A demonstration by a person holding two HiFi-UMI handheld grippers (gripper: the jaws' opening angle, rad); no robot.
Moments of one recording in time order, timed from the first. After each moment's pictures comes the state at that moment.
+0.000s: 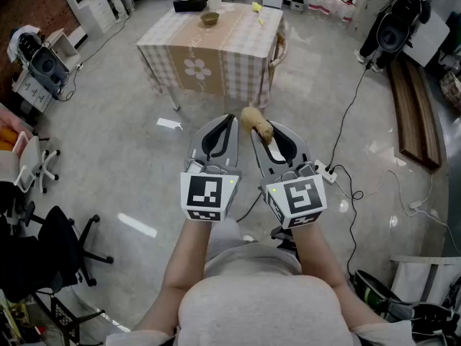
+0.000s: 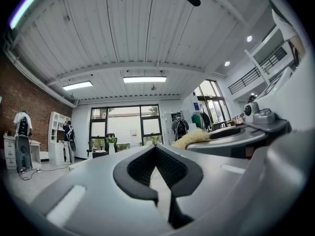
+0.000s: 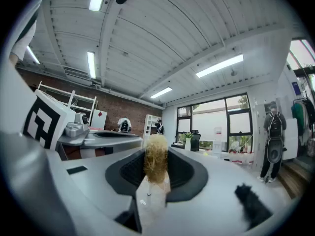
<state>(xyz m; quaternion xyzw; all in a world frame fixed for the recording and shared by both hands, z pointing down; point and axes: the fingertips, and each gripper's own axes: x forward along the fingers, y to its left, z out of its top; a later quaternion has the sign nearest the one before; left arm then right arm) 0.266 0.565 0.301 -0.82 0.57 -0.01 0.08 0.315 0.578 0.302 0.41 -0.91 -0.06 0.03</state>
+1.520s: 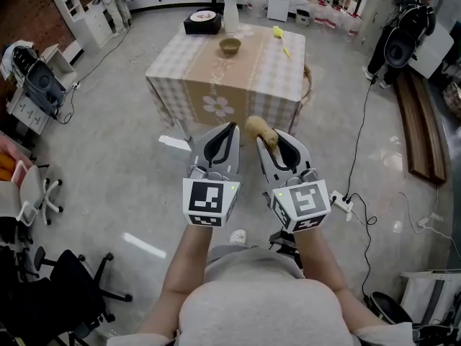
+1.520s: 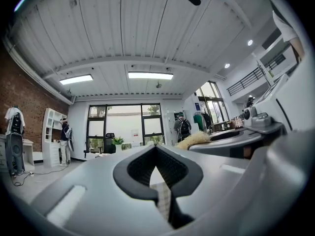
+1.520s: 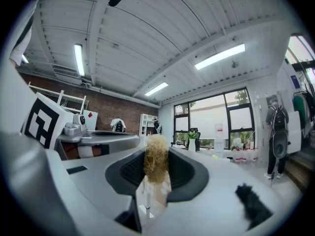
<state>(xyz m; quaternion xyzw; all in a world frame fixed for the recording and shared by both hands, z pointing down) 0.099 0.371 0.287 -0.83 0.56 -0.01 0.07 0.156 0.382 0.292 0.43 -0.90 -0.03 0.02</state>
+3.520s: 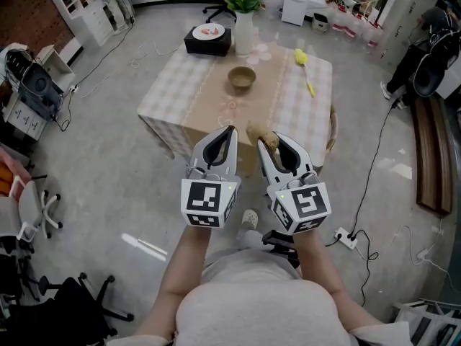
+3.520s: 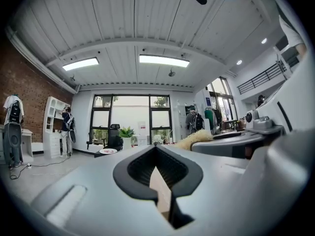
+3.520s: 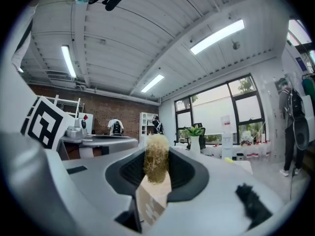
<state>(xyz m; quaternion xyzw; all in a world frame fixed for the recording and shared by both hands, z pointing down) 0.026 0.082 0.318 -0.81 0.58 -0.02 0.02 0.092 0.093 0.317 0.40 -0.92 0.00 0.01</state>
